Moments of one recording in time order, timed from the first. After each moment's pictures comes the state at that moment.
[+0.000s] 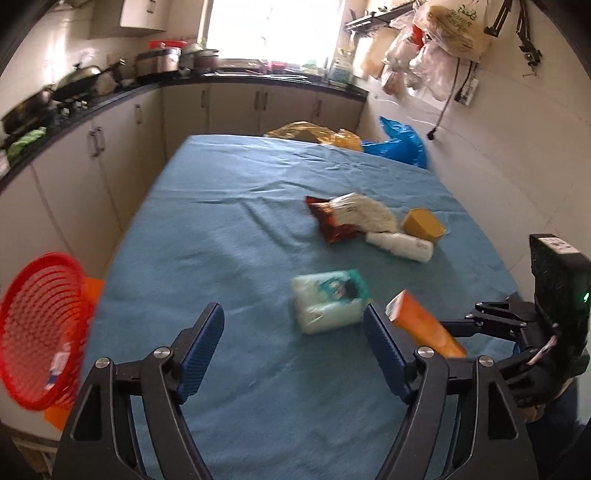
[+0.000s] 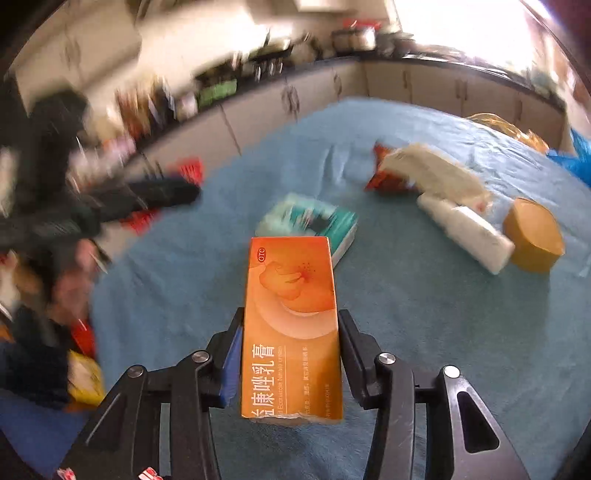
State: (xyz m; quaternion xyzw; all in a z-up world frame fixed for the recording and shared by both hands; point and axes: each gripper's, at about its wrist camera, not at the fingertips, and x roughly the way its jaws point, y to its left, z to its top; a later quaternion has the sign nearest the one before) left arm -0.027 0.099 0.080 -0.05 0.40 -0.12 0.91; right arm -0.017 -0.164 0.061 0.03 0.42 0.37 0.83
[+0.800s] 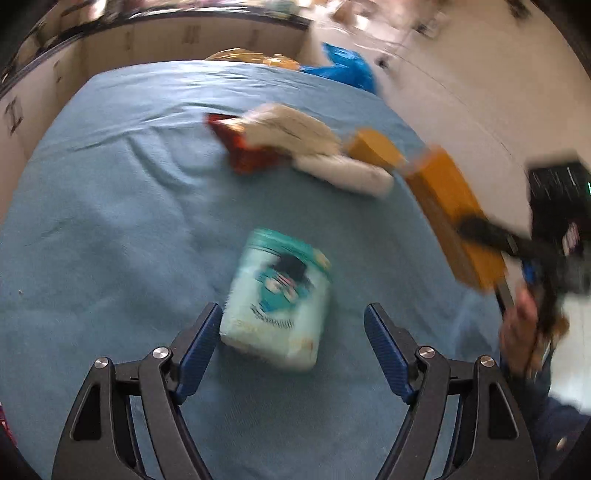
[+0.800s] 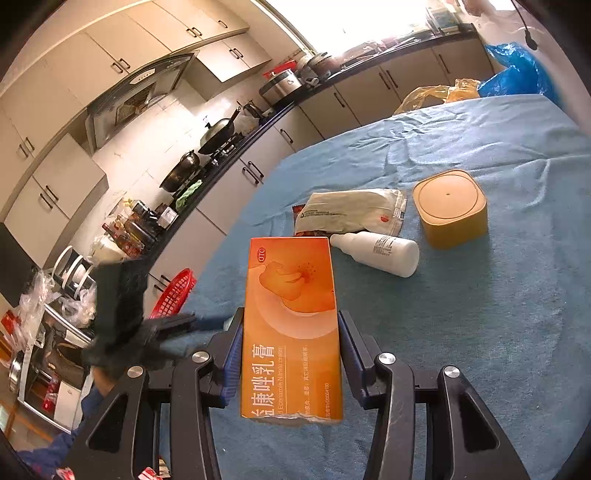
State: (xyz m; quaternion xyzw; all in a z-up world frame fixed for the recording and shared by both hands) left arm 0.005 0.033 0.027 -0.02 0.50 -0.25 0.83; right arm 0.008 -0.236 0.063 0.20 0.41 0.32 0.83
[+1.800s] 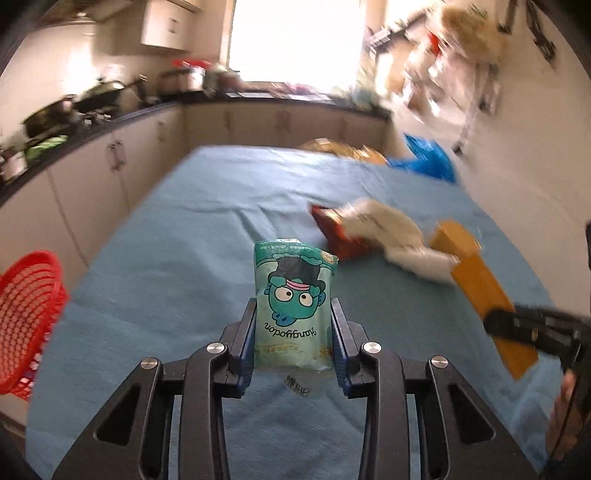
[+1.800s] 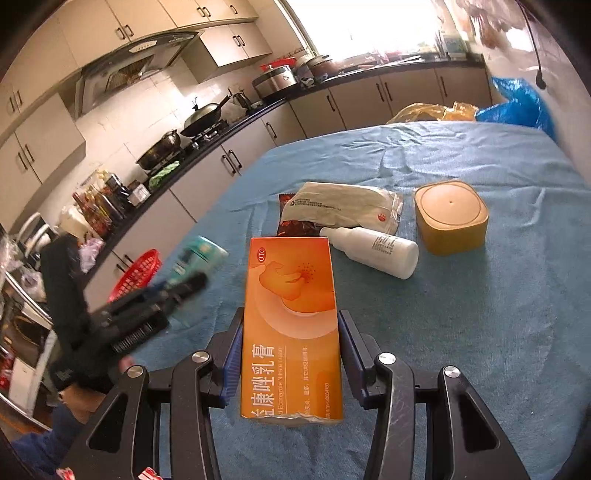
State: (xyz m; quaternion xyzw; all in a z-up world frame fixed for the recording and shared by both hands) left arm -0.012 0.069 0.038 -0.04 0.34 -0.04 0.94; right arm 0.000 -0.200 0.057 0.10 0.40 0.27 0.87
